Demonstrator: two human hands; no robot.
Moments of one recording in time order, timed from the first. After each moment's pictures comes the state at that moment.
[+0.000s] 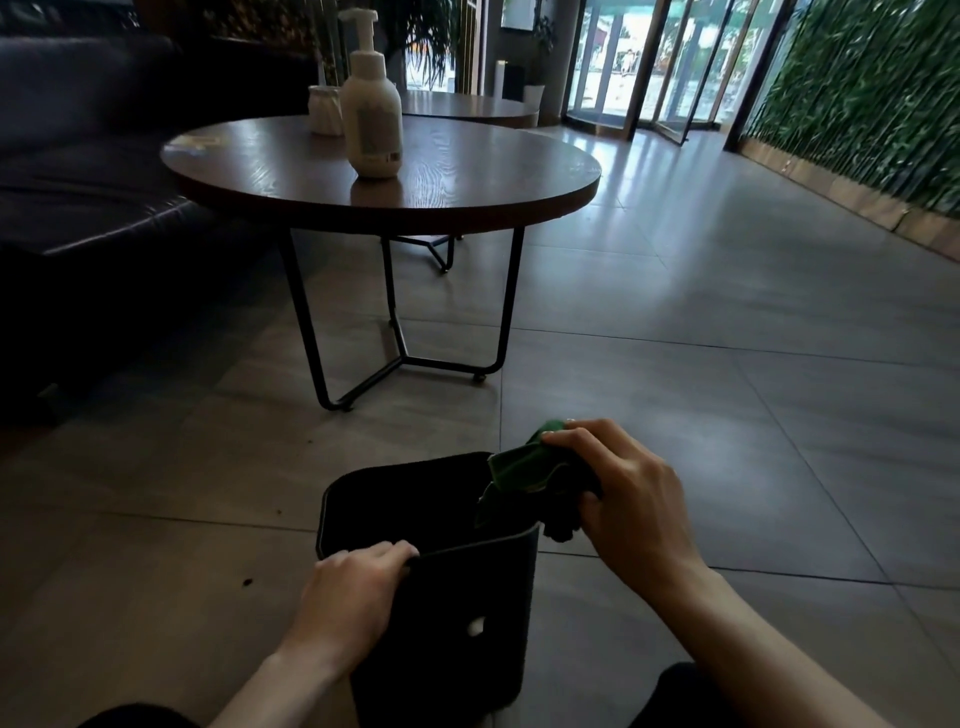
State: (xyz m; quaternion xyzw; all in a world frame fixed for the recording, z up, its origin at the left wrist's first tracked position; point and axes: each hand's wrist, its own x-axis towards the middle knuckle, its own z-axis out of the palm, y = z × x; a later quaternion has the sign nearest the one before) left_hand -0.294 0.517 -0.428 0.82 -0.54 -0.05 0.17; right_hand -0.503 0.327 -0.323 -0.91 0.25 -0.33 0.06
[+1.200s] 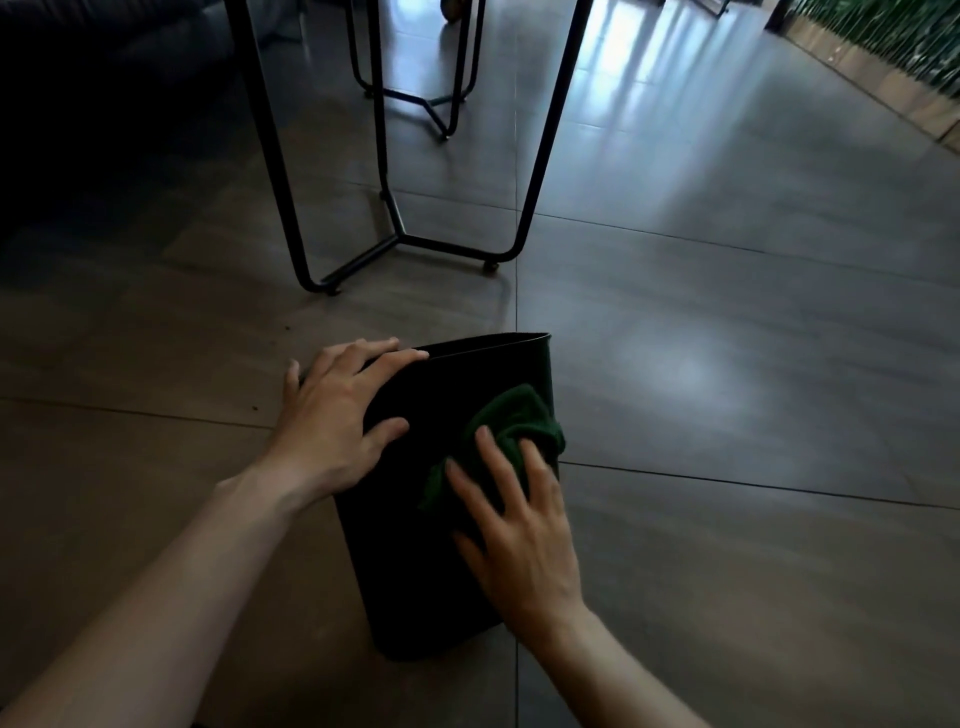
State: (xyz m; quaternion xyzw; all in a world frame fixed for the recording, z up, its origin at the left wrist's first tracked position) left_hand -0.197 0.471 -0.474 0.82 -0.52 -0.07 0.23; right_hand -0.418 0.401 -0.549 -0.95 0.26 -0.16 -0.01
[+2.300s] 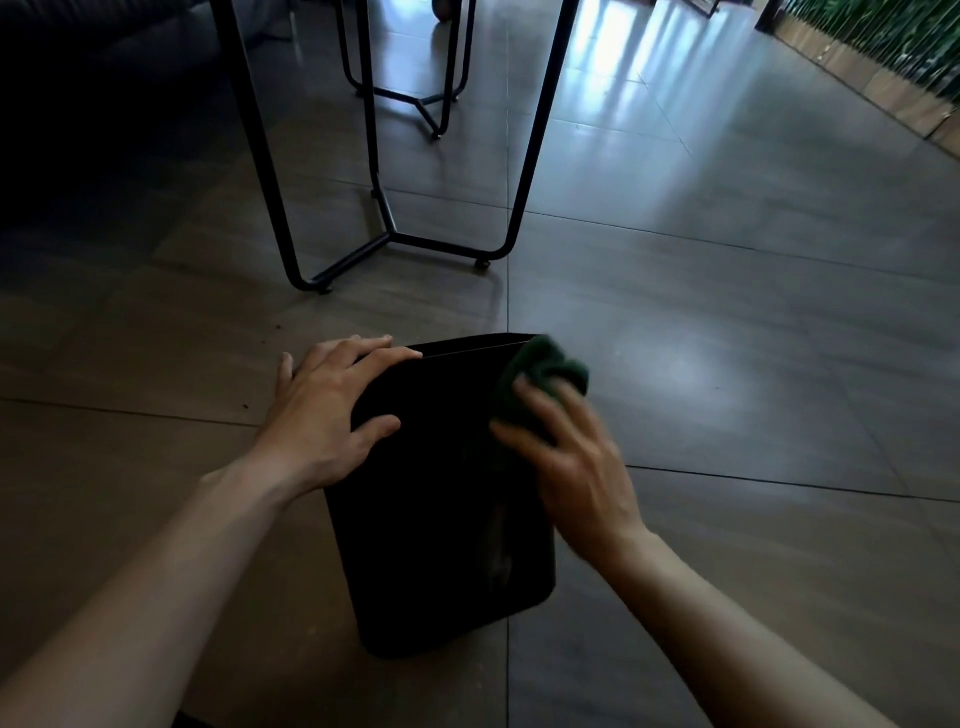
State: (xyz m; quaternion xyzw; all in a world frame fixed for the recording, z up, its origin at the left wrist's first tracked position) left_hand -0.200 0.472 -0.468 0.81 -0.53 -0.10 0.25; right_hand -0.440 0.325 -0.522 -0.95 0.18 -0.25 -0.03
